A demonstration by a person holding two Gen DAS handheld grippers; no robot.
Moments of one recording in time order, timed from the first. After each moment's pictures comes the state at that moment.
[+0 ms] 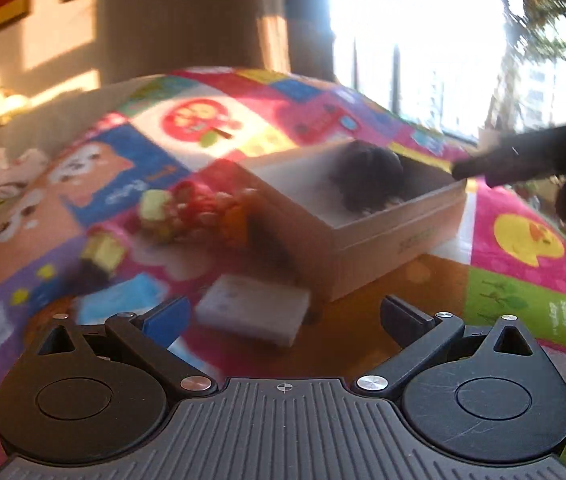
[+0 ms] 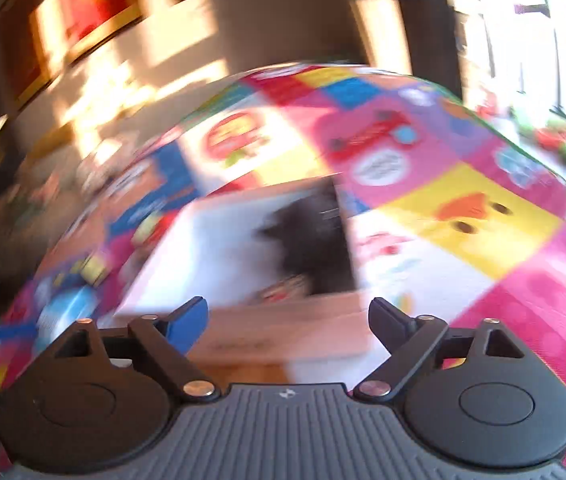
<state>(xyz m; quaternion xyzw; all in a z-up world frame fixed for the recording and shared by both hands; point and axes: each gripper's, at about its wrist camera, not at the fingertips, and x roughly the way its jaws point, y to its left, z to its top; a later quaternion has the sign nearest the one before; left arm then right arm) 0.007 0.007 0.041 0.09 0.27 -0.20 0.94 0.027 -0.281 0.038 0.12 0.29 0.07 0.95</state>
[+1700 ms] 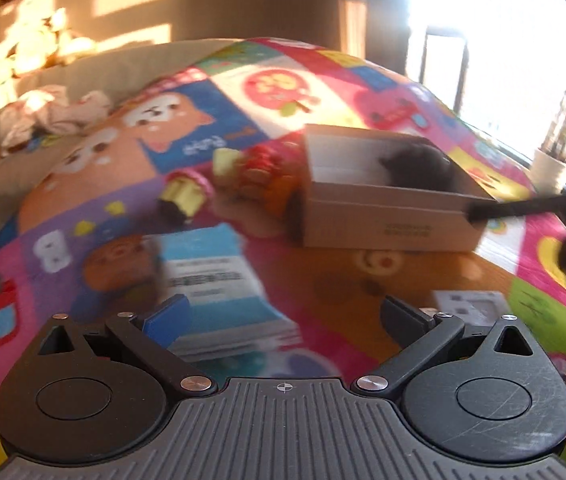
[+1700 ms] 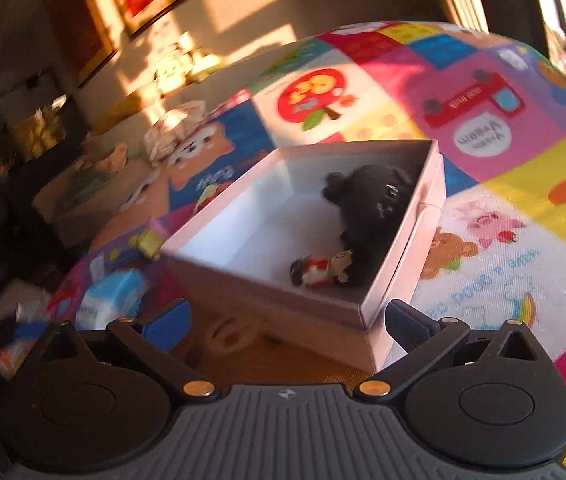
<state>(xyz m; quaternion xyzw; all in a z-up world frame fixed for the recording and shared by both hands) -0.008 0.051 0.046 0.01 0.31 -0.08 0.95 0.065 -0.234 0.013 0.09 0.32 0.21 0.92</state>
